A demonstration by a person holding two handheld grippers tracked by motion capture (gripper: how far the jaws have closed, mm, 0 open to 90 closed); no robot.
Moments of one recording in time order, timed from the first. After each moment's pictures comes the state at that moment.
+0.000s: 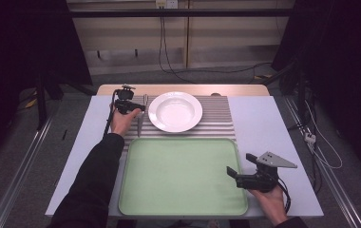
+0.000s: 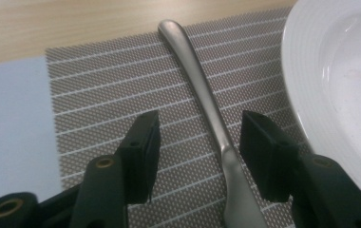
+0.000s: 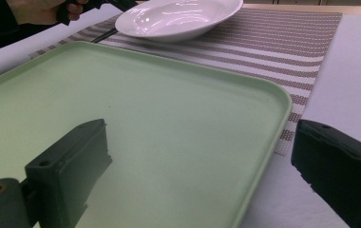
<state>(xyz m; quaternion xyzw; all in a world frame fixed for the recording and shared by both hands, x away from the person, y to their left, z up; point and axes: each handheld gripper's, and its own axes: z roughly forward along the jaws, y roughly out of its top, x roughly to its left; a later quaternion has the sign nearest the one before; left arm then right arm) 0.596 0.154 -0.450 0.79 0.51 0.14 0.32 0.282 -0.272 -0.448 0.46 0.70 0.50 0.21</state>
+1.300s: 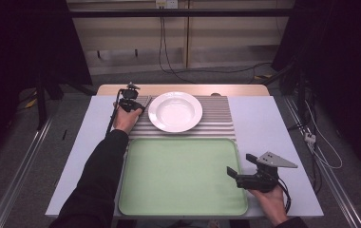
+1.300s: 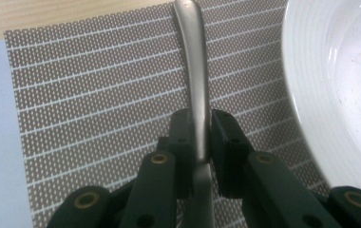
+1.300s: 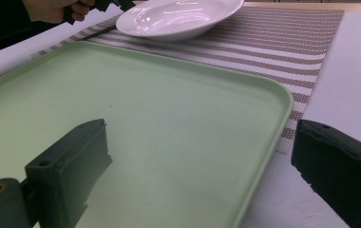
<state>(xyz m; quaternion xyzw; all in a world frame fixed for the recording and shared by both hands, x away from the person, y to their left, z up) 0.604 0.145 -0.450 0.80 0.51 0.11 0.28 0.283 -0.273 -0.449 0.47 0.70 0.50 0.20</state>
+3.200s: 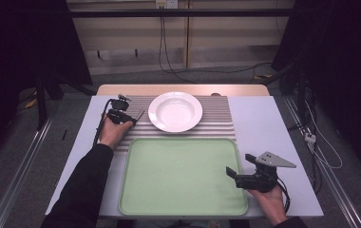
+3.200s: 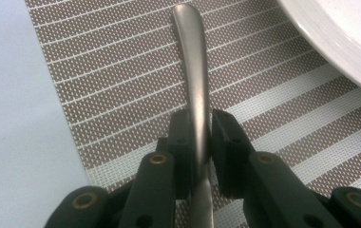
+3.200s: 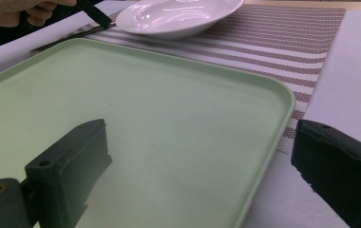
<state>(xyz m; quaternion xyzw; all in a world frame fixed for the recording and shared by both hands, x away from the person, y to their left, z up) 0.553 0.178 -0.444 0.83 0.49 0.08 0.26 0.283 -0.270 -0.449 0.47 0.71 0.49 0.20</state>
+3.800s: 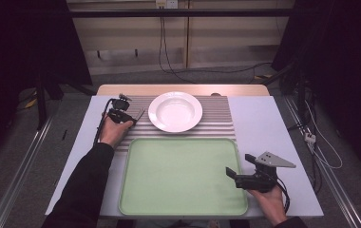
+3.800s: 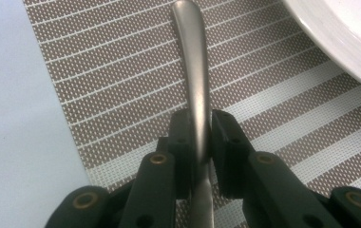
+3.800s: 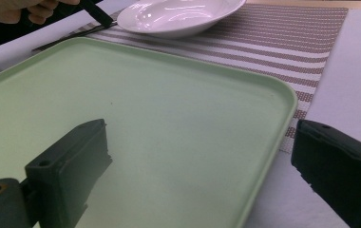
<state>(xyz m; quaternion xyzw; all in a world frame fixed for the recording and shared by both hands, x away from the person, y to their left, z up) 0.555 0.175 -0.444 0.83 0.49 0.08 0.25 0.283 -0.270 -0.449 0.46 0.71 0.49 0.20</state>
